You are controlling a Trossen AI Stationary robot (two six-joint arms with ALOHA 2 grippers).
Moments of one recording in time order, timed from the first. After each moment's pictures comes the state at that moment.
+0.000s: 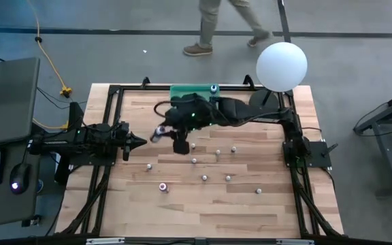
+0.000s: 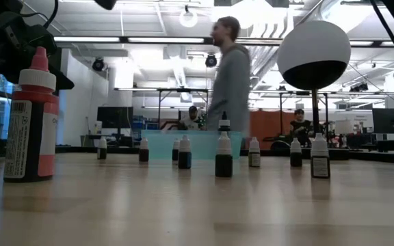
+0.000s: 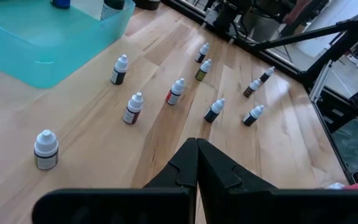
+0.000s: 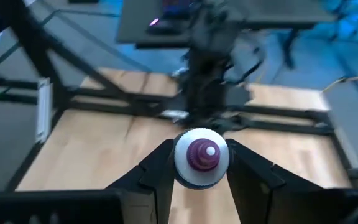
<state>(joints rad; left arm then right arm) 0.00 0.01 0.17 -0.47 -0.09 -0.48 0.01 2.07 2.32 -0.69 -0.05 -0.06</state>
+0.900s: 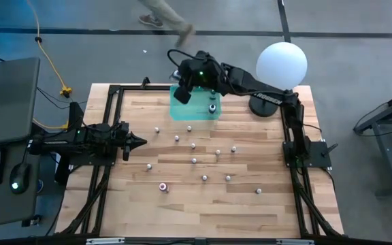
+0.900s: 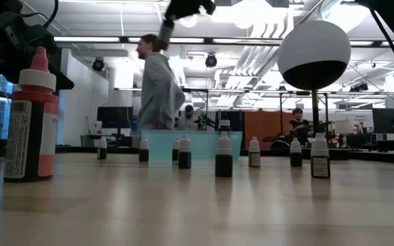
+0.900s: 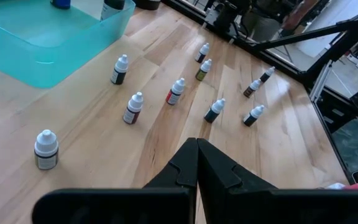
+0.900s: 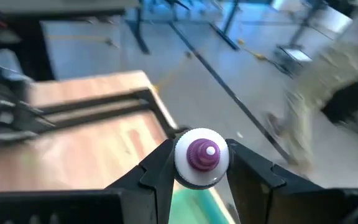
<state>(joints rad) 0.00 0.01 0.17 -0.47 -0.09 -0.48 -0.25 2.03 2.32 -0.70 0.32 -0.07</state>
